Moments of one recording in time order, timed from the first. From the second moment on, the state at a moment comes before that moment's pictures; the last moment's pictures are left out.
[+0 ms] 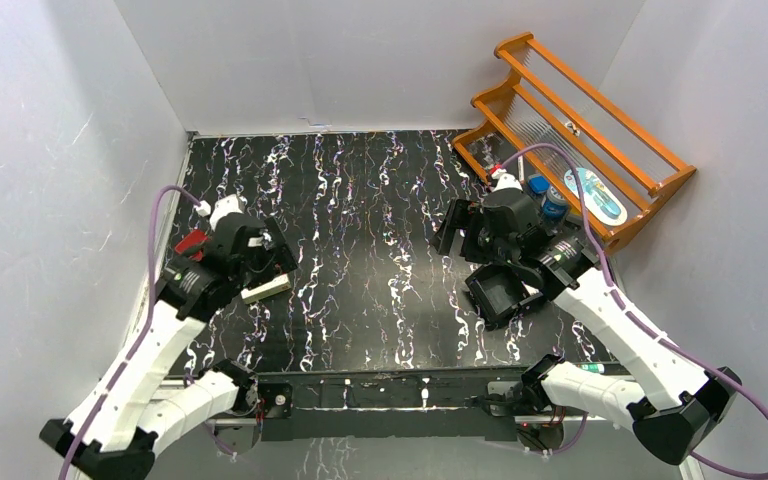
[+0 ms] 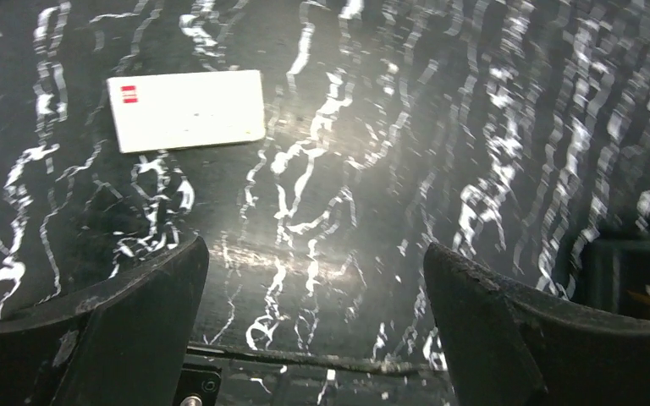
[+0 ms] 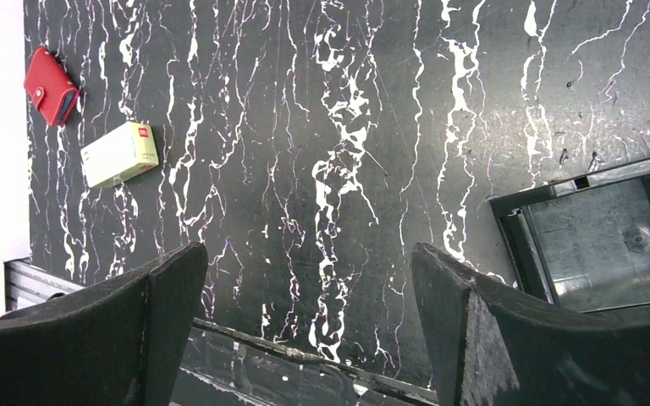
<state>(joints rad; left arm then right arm) -0.51 0.84 1.08 -1.04 -0.30 -0.74 0.67 1.02 1.10 -0.74 0.11 0.69</state>
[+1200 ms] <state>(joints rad) 0.18 1.65 1.24 -0.93 -0.62 -0.99 0.67 0.91 1.05 -0.68 -0.02 0.63</state>
